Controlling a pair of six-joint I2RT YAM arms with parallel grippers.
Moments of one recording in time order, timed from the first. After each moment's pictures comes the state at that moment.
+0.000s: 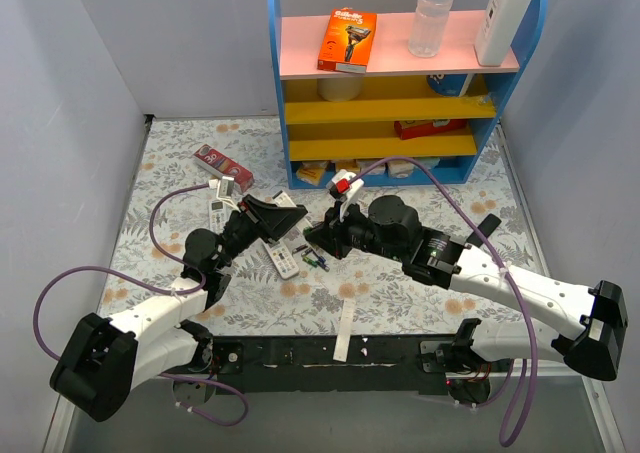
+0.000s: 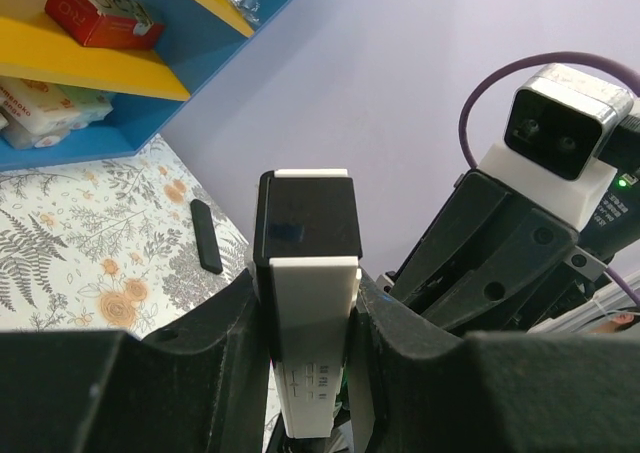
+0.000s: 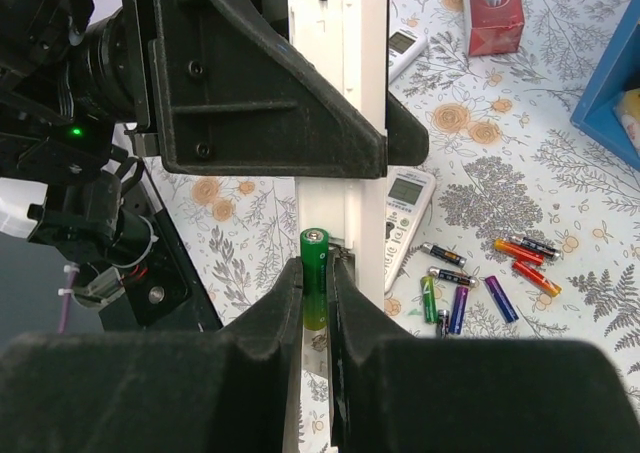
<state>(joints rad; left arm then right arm) -0.51 1.02 0.32 1.07 0.41 -1.08 1.07 1.14 0.97 -0.09 -0.05 0.27</state>
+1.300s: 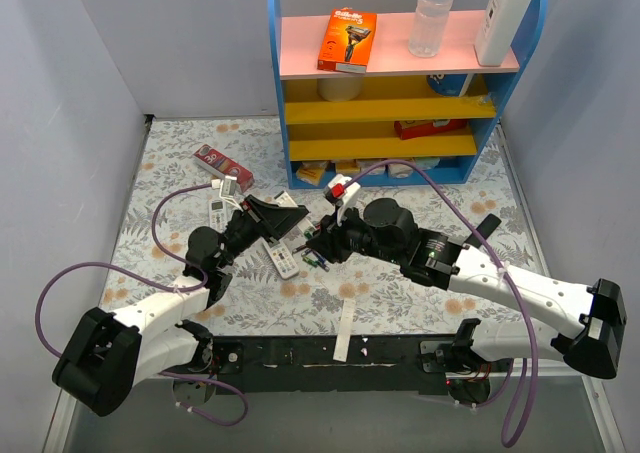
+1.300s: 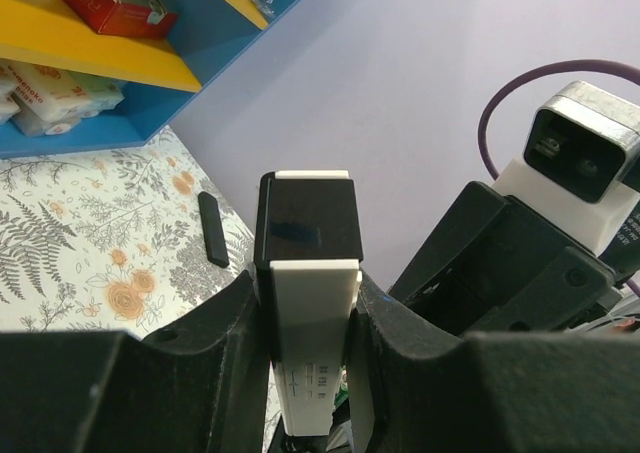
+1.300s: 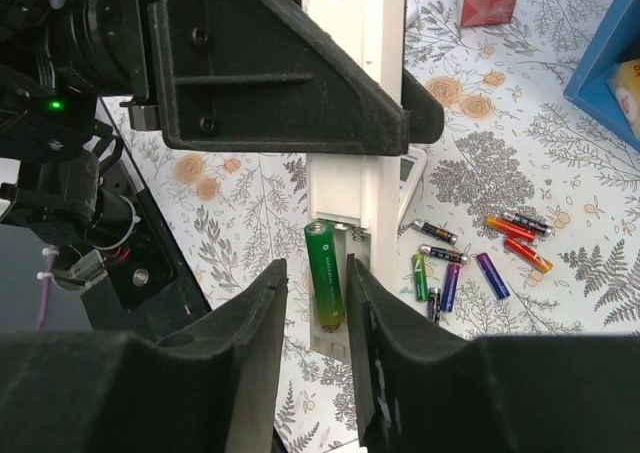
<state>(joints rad) -0.51 1.06 0.32 1.07 0.42 -1.08 1.09 1.14 0.97 -0.14 -0.01 0.25</state>
